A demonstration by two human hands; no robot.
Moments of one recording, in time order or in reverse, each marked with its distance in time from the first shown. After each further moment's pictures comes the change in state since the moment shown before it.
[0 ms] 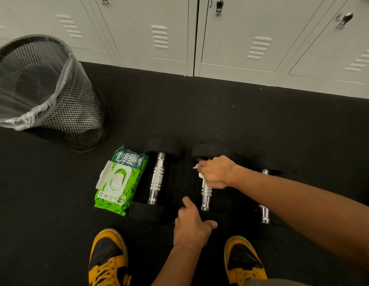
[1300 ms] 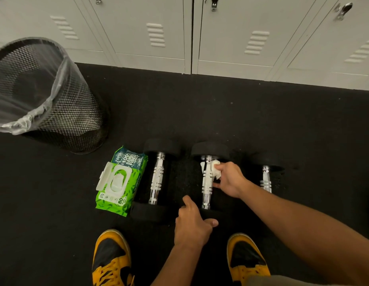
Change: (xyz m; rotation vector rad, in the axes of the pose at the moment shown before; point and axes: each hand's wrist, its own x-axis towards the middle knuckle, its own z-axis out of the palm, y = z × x) left_hand 0.003 -0.002 0.001 0.007 0.000 0.001; right_hand 0.008 -0.001 0.069 2.364 0.324 0.845
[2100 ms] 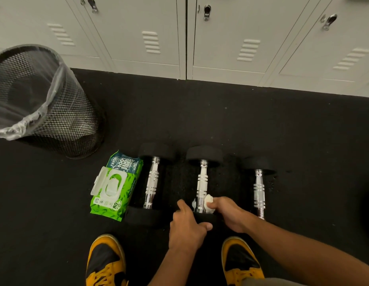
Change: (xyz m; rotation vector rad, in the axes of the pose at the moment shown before) left_hand -0.001 0.001 0.002 0.013 0.023 0.008; right_hand -0.019 0.069 -0.048 -0.493 -0.180 0.138
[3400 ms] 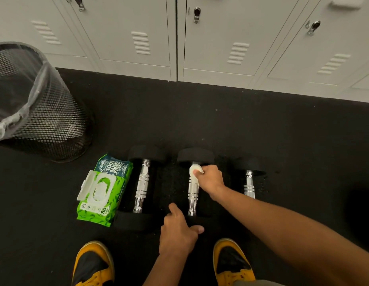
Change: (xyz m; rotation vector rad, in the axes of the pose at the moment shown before) left_hand 0.003 -0.001 0.002 0.001 -0.019 -0.021; right_hand -0.007 -0.093 0.023 -0.332 0.540 -0.368
